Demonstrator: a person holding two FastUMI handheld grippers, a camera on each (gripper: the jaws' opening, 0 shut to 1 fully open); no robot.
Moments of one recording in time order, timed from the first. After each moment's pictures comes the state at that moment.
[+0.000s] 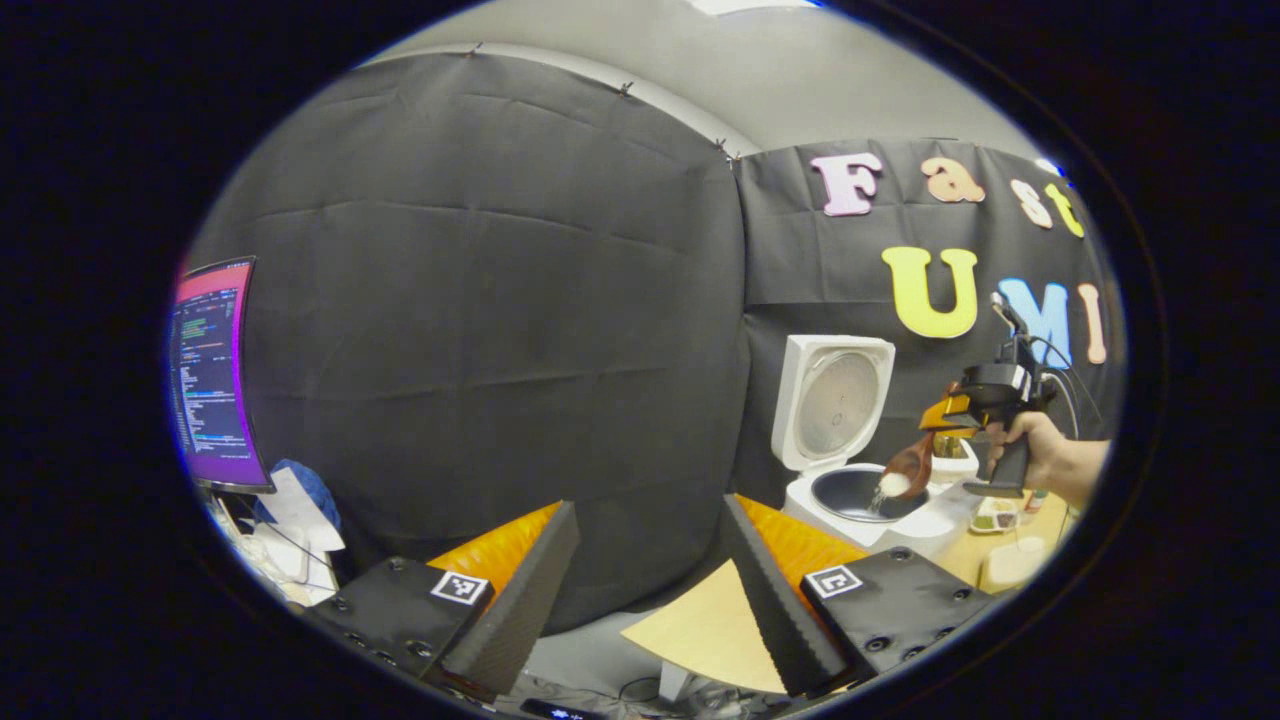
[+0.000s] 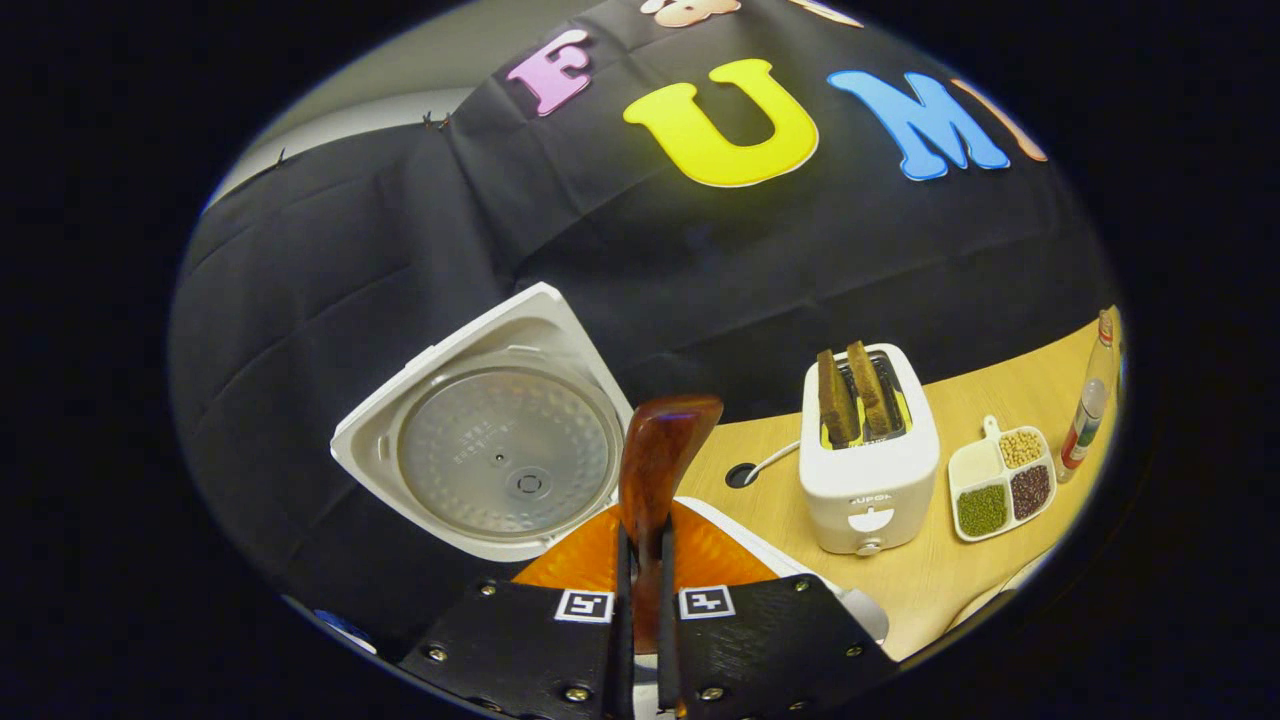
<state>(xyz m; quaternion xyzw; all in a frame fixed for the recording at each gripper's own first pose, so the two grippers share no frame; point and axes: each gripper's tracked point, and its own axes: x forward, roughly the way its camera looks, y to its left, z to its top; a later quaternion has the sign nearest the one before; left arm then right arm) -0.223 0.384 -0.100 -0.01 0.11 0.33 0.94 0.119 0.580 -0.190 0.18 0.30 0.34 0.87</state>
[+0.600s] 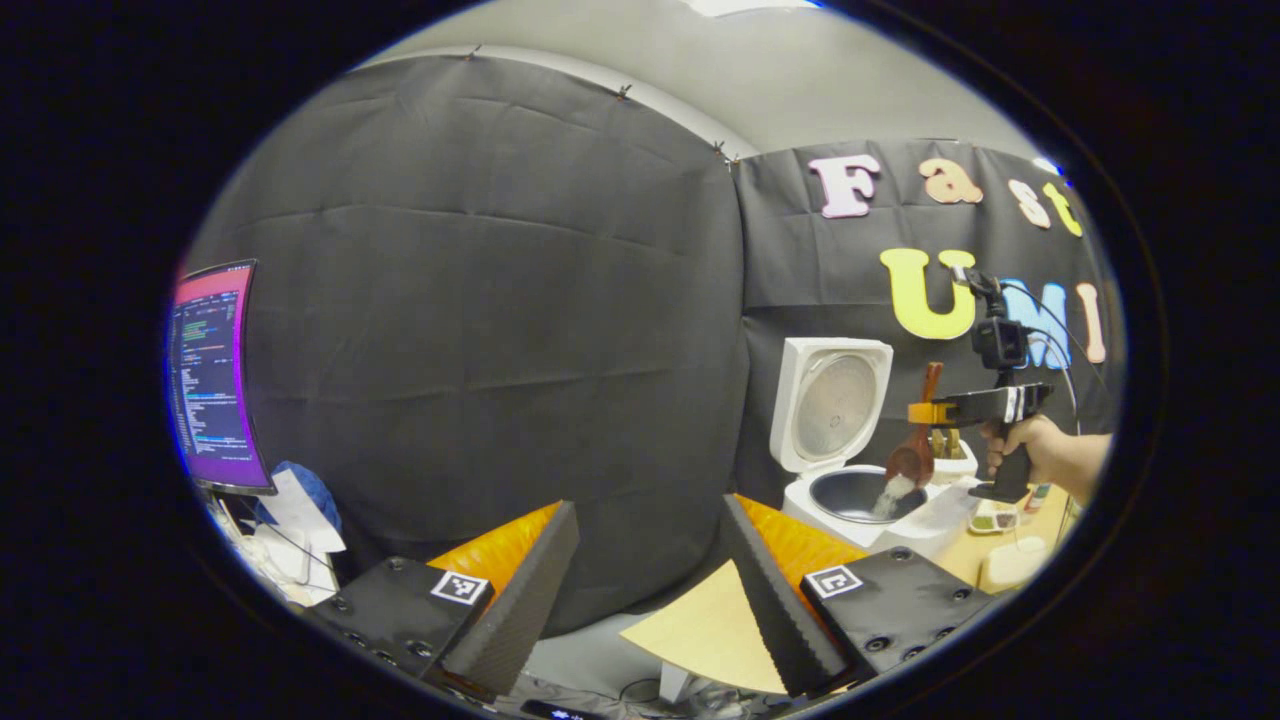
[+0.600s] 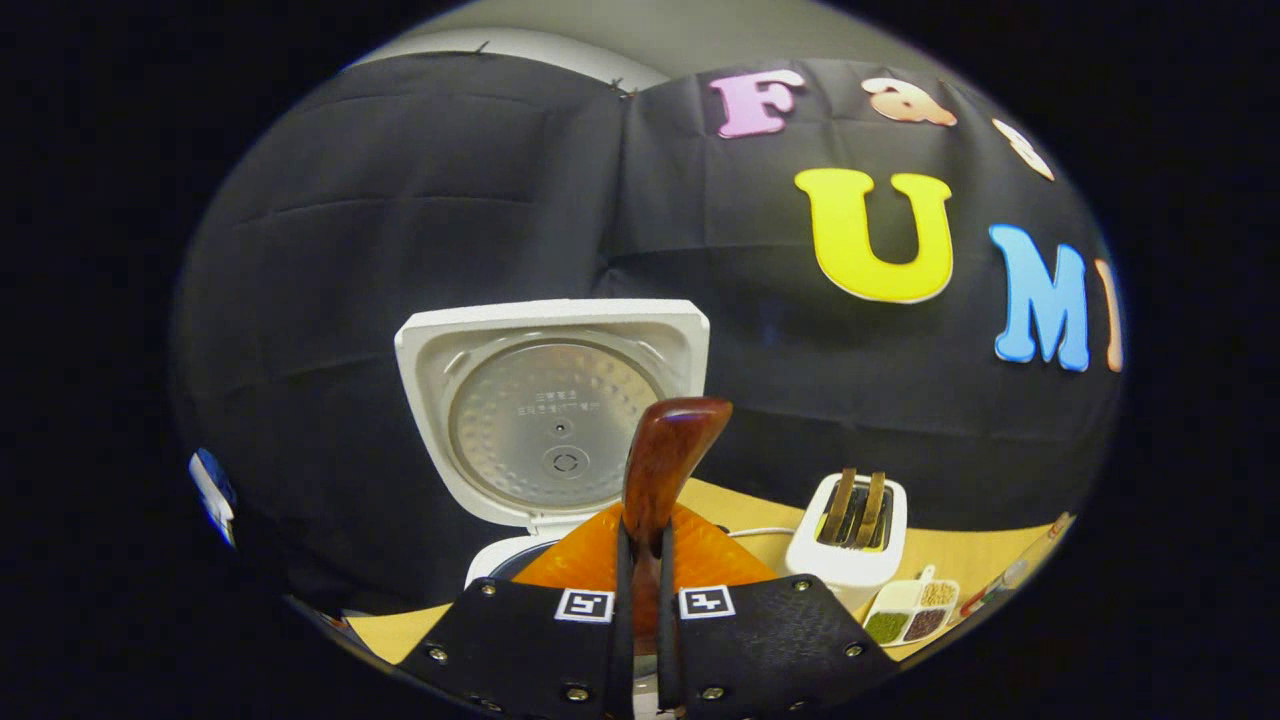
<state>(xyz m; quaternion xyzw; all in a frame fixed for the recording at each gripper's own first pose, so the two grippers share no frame) -0.217 0.380 -0.098 -0.01 0.11 0.33 0.94 0.110 0.586 -0.146 -0.04 0.14 0.41 0.90</state>
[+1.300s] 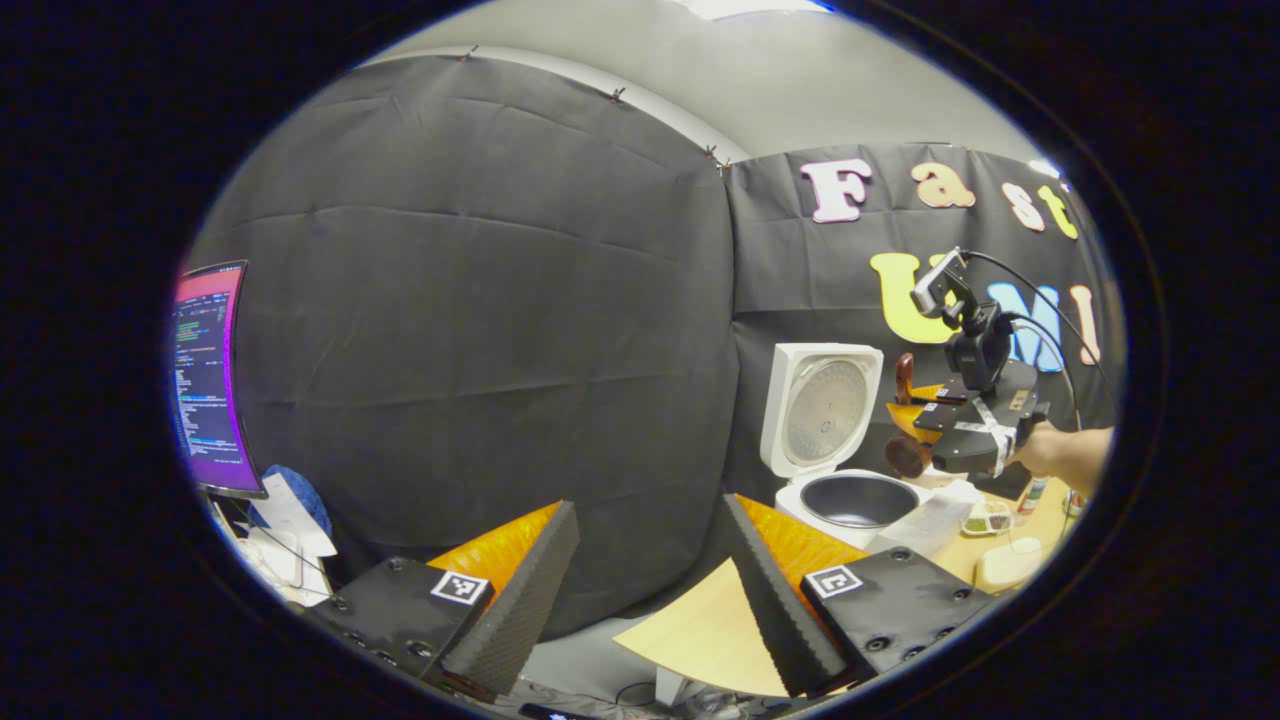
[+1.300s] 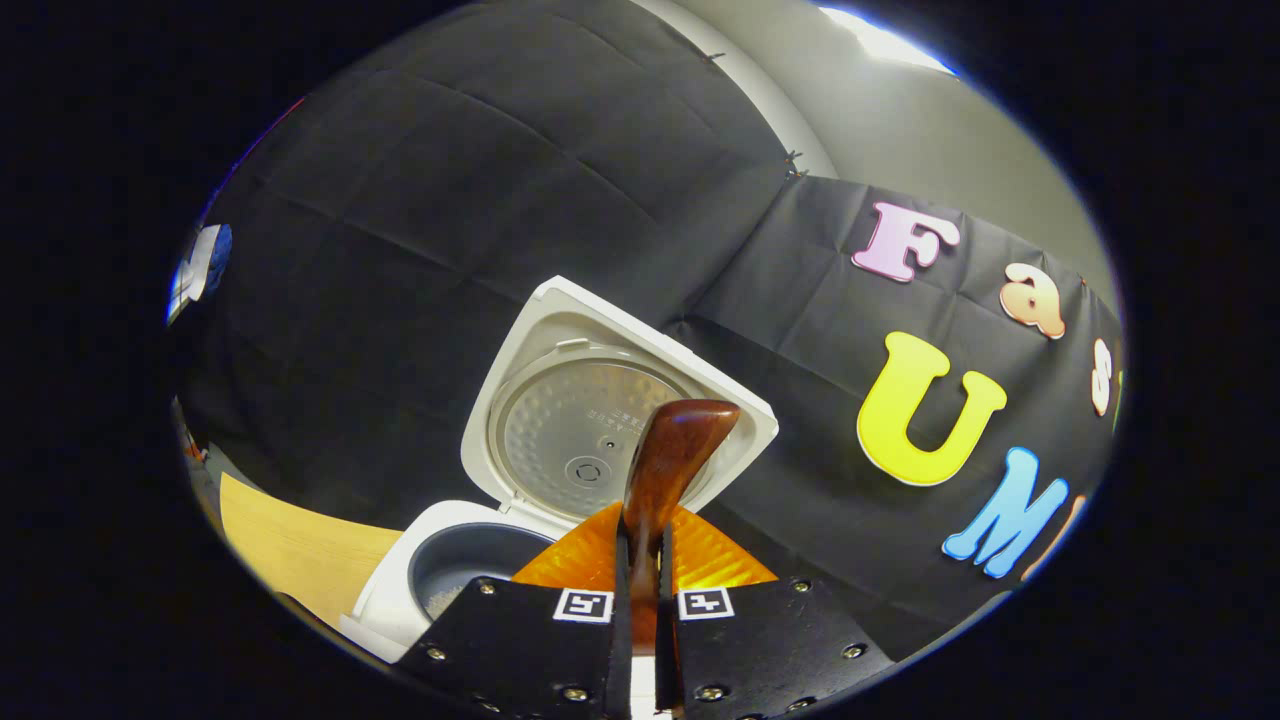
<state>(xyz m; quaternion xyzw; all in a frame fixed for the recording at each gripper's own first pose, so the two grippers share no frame) -0.212 0.383 -0.090 -0.01 0.11 0.31 0.94 0.078 0.607 -0.140 -0.22 0.00 0.43 0.87</state>
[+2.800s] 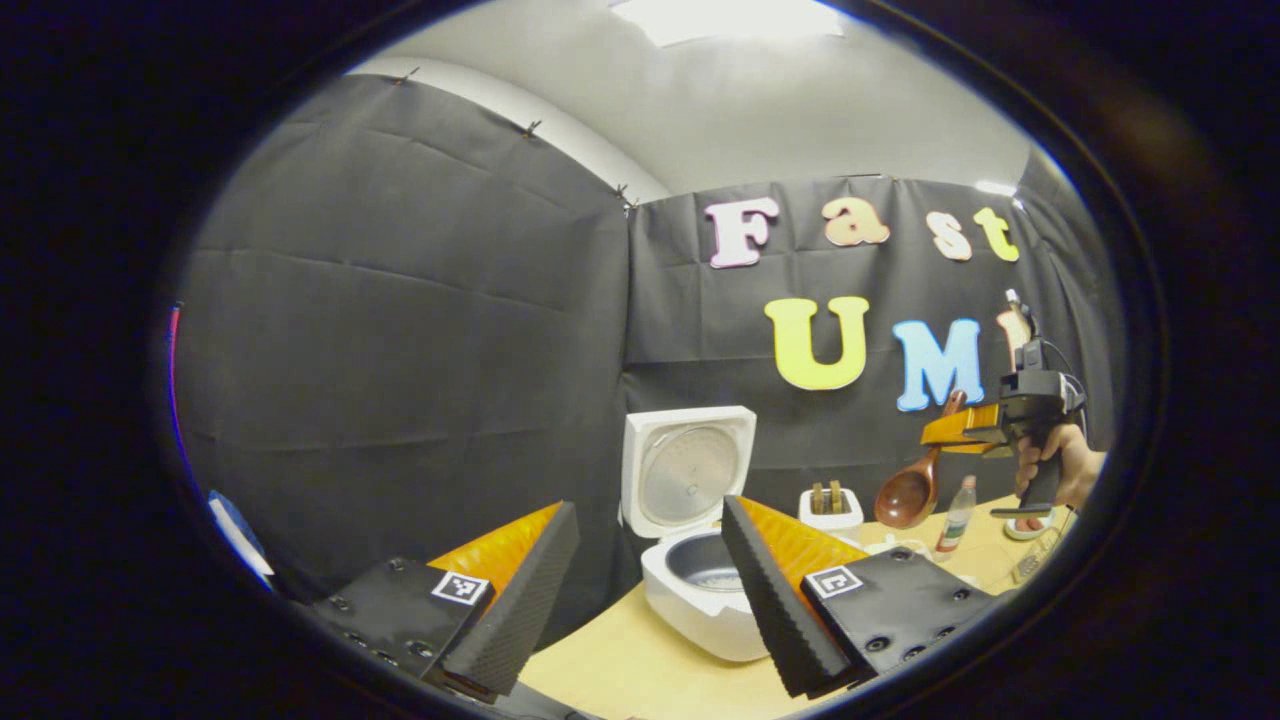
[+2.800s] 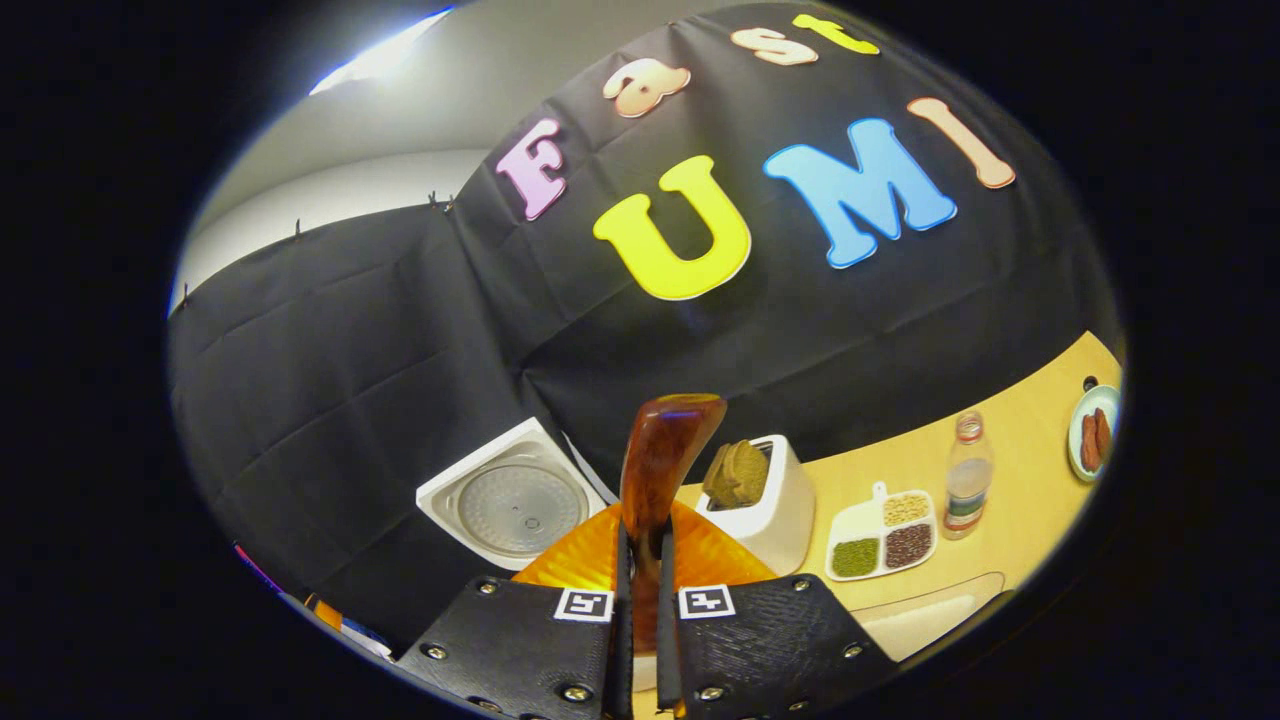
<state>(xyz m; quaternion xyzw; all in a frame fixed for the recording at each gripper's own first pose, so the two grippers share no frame) -0.108 0.256 -0.023 0.00 0.04 0.18 0.98 0.121 0.355 -0.100 0.25 0.23 0.31 0.89</state>
